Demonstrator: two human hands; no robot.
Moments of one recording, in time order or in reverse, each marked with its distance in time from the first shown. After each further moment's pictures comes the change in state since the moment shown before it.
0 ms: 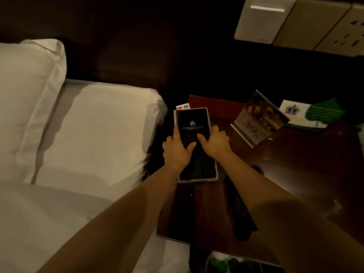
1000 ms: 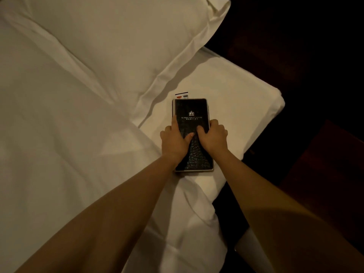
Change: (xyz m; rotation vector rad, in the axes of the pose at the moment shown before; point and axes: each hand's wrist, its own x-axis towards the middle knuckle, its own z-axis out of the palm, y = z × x) left_hand -0.004 -0.238 -0.155 -0.177 0.350 -0.357; right_hand -0.042 -0.206 0.221 -0.054 -0.253 -0.366
